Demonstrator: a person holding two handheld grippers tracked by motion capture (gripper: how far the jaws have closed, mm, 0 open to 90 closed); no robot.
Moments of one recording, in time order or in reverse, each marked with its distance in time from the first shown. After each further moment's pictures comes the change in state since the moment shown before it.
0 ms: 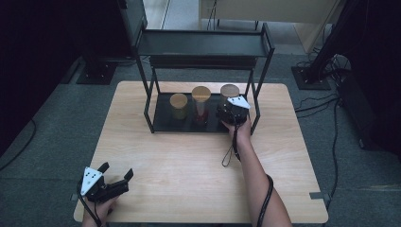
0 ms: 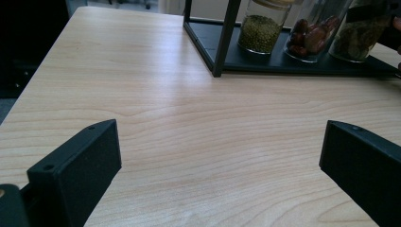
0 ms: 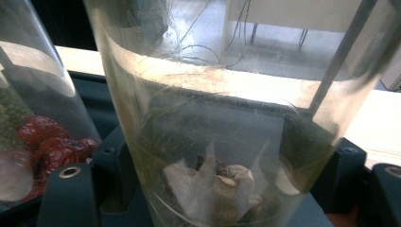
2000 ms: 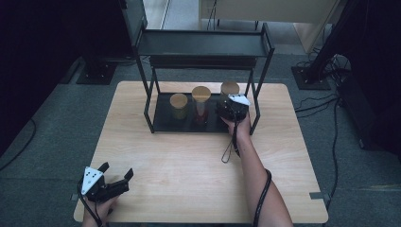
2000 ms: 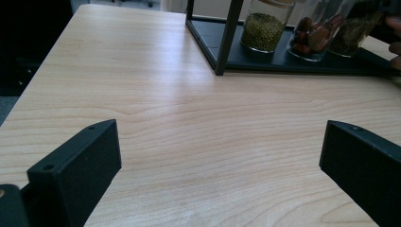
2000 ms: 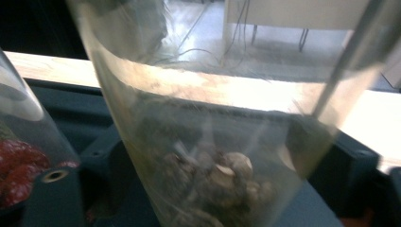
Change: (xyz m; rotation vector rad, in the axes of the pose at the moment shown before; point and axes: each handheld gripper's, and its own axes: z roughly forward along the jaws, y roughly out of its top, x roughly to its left) left arm 0.000 0.000 0.001 0.007 0.011 -0.002; right arm -0.006 0.001 0.018 -0.002 0.000 0.043
